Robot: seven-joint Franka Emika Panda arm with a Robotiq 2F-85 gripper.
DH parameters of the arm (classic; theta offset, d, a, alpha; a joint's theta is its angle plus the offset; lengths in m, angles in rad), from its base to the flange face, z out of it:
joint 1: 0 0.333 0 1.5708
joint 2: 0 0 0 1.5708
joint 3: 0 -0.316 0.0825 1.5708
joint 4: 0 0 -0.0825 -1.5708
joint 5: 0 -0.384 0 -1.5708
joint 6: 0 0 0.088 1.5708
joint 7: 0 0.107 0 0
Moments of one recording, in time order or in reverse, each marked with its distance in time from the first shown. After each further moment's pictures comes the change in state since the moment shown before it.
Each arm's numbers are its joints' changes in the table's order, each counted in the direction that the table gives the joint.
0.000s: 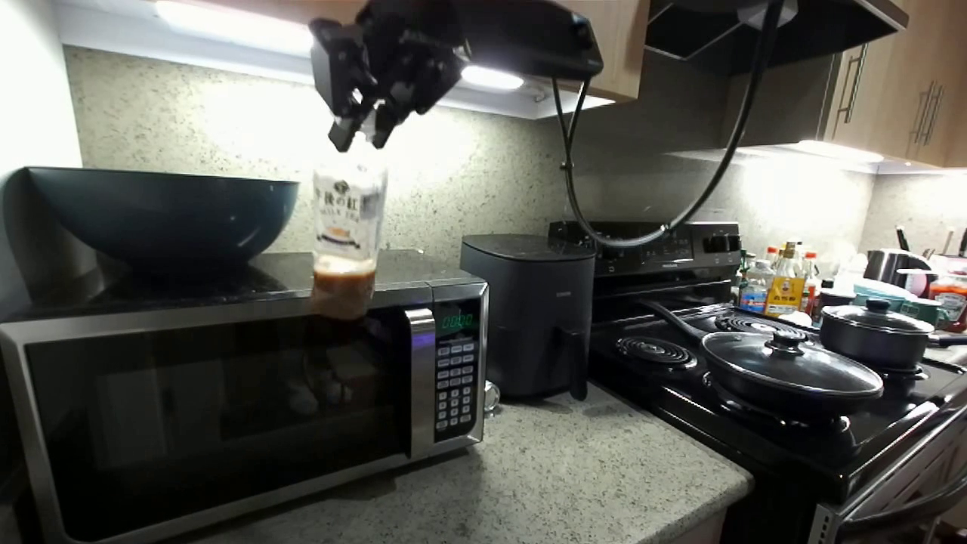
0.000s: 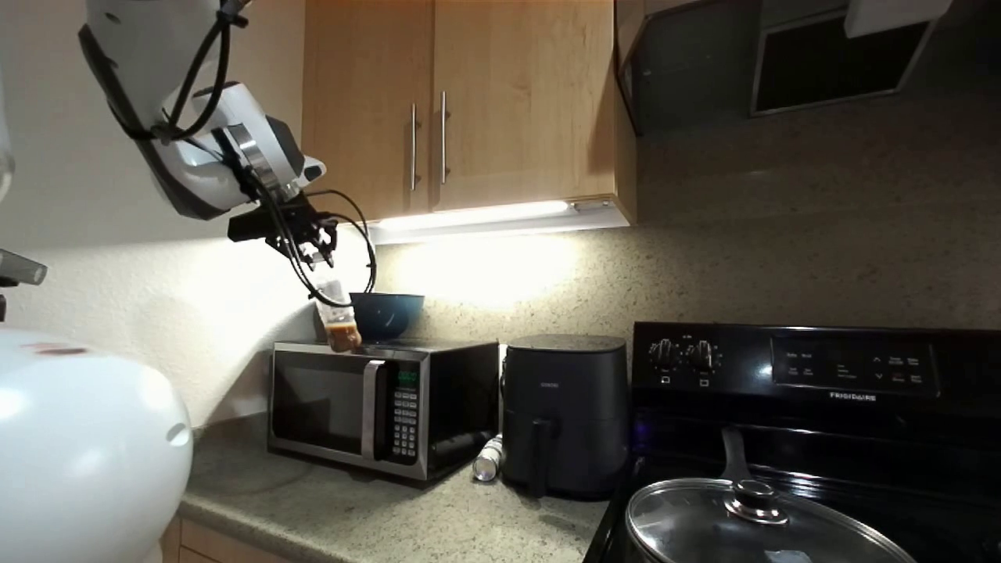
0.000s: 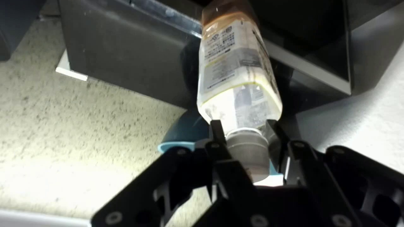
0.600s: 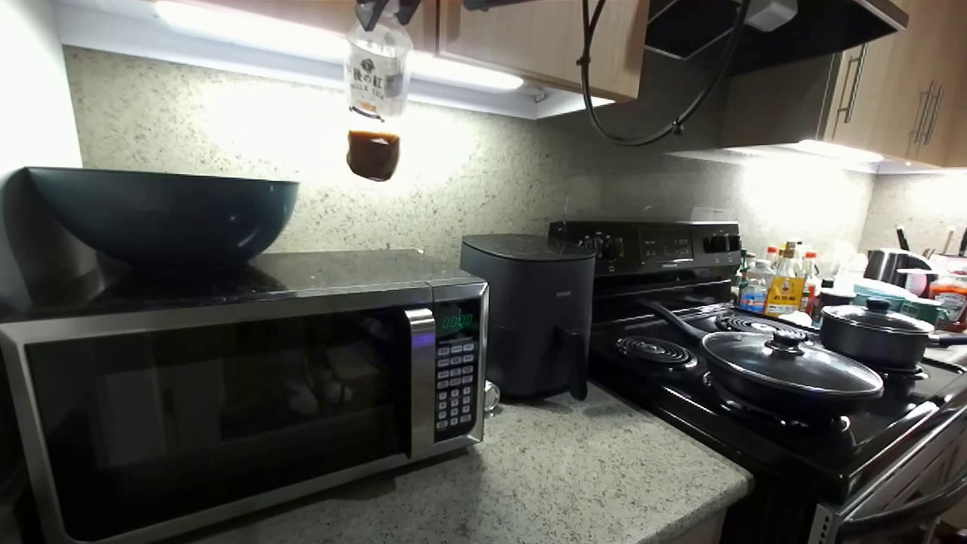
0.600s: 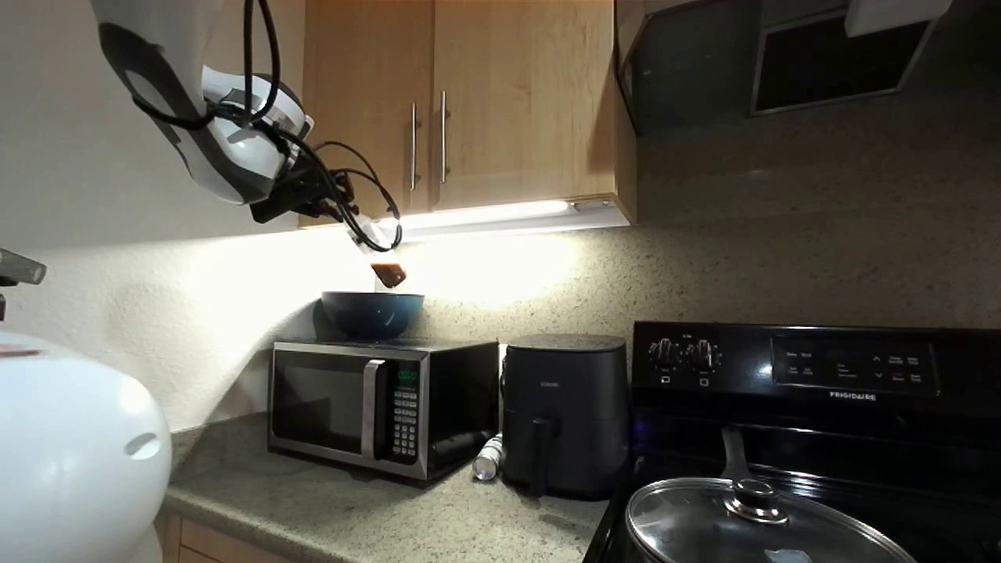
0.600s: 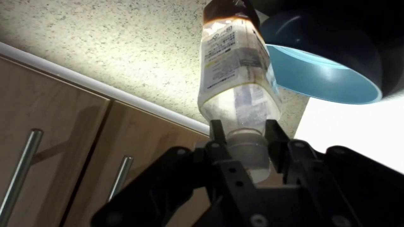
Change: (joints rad) arm -0.125 0.046 -0.079 -0.095 0.620 -0.032 0.445
